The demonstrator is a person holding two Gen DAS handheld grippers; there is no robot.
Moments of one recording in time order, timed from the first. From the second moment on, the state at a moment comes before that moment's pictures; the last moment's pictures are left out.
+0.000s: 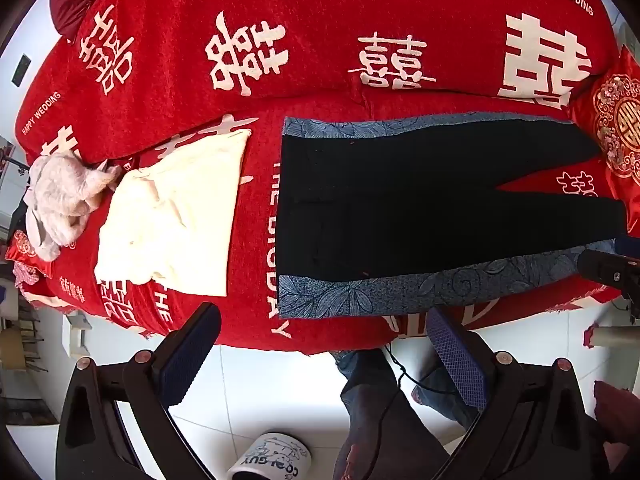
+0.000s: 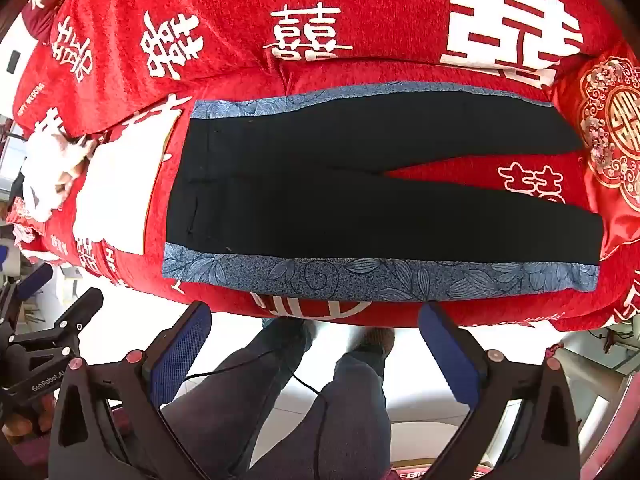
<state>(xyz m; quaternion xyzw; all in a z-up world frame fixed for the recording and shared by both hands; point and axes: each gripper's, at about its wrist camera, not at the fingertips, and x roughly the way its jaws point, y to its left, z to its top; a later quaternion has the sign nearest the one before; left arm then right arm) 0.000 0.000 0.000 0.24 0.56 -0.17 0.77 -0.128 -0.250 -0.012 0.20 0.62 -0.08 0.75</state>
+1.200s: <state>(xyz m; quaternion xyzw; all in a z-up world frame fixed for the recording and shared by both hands) 0.011 -0.009 -0.007 0.22 0.59 -0.18 0.76 -0.114 -0.260 -0.016 0.19 0.63 -0.08 0.75</state>
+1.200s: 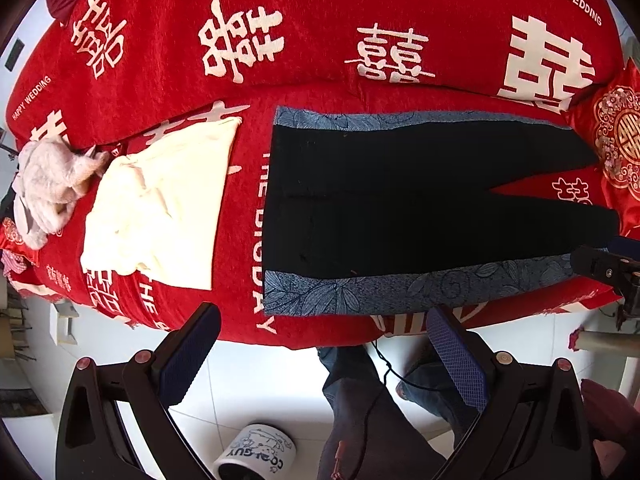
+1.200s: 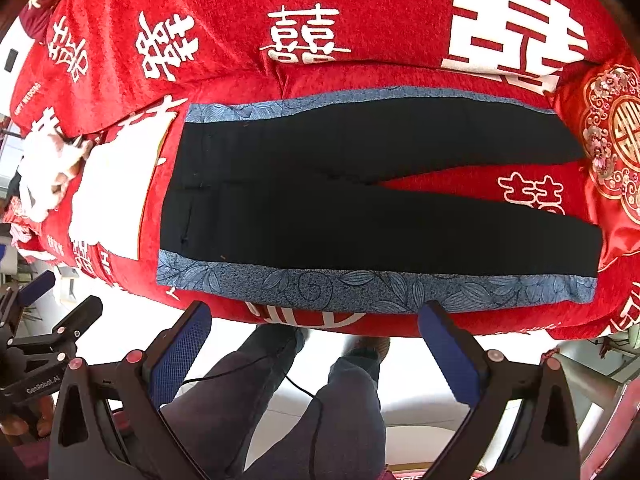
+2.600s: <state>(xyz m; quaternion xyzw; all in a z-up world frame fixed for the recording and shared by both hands) -0.044 -0.013 -0.002 0.21 0.58 -0.13 0.77 -0.145 -0.281 -0.015 0.19 0.62 -0.04 0.76</state>
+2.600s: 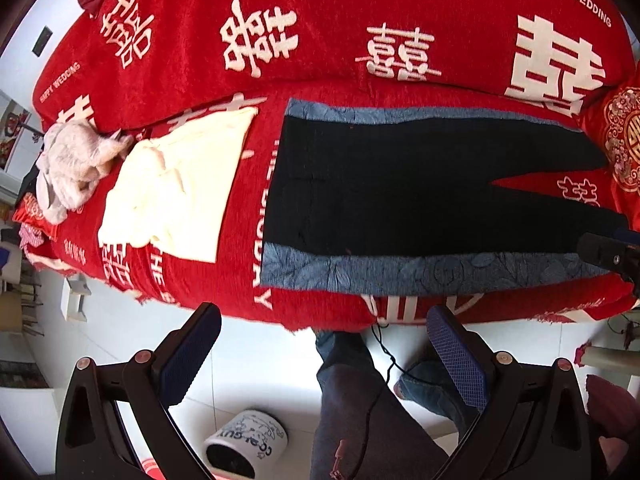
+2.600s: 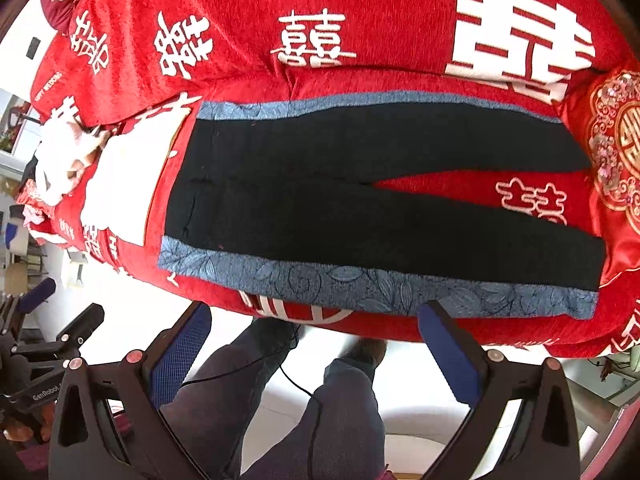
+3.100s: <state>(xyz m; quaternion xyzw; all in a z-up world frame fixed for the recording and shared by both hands) -0.003 0.043 -0.055 0.12 0.64 -0.09 0.75 -0.166 -0.268 -0.064 0.29 0.62 -0.02 0.72</state>
